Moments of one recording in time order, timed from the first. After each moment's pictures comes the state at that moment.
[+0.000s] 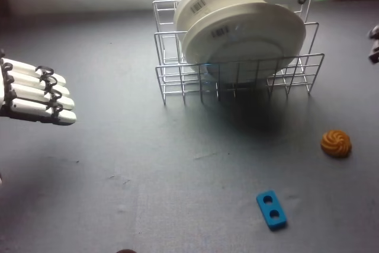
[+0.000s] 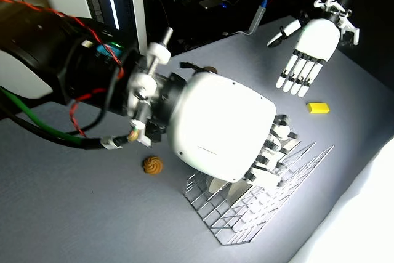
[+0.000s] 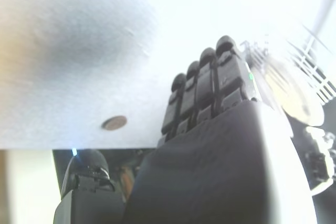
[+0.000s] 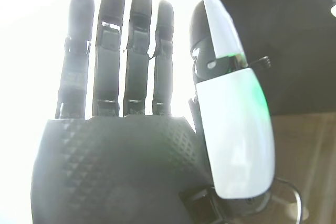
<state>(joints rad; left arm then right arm) 0.65 -0.87 1.56 1.68 -1.01 -0.24 -0.26 -0.97 1.09 -0.03 0.15 -0.43</state>
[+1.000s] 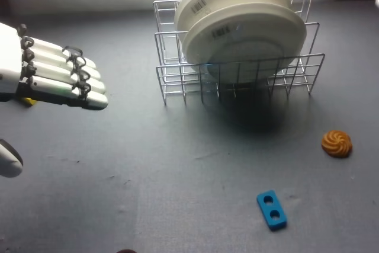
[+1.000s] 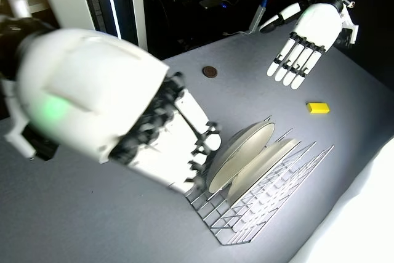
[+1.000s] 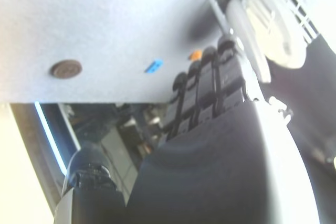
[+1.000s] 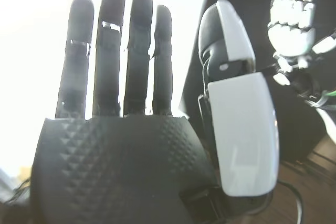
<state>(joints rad) 0.49 -0.86 1.51 1.70 -1.13 -0.36 -0.29 -0.59 0.83 -0.03 0.21 -0.79</state>
